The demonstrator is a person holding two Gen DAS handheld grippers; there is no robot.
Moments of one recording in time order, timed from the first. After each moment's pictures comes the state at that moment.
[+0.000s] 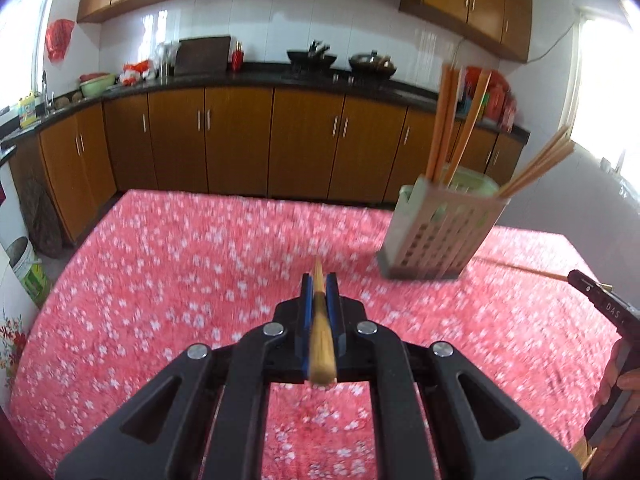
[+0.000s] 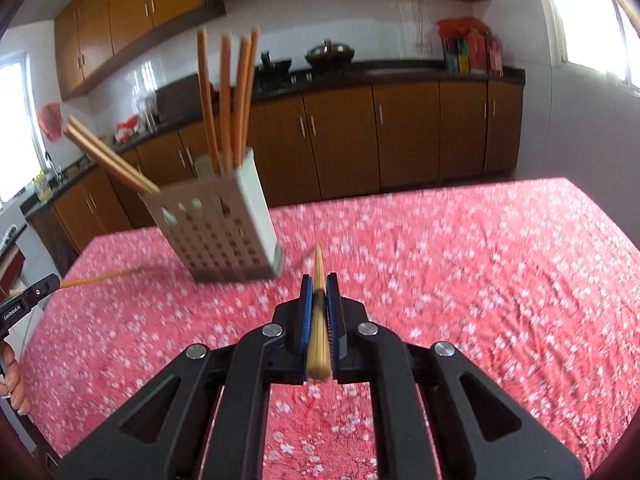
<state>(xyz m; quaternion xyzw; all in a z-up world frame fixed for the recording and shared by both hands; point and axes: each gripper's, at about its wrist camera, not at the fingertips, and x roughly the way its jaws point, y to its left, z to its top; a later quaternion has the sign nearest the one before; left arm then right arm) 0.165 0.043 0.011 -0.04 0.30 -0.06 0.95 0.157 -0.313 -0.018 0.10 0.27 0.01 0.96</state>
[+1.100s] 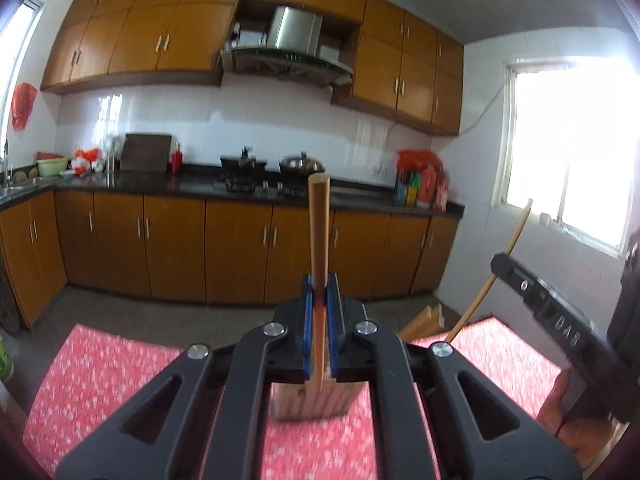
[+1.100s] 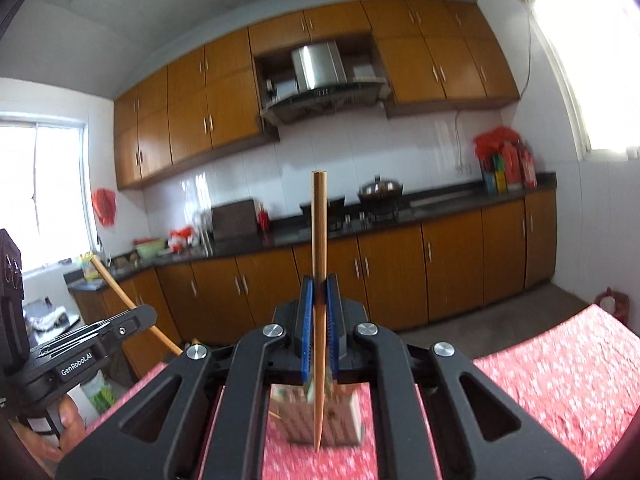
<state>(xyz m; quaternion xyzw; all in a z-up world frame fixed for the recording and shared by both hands) 0.179 -0.043 0.174 -0.05 0.13 -0.16 0.98 0.159 -0.275 0.132 0.11 0.03 0.07 0.99</state>
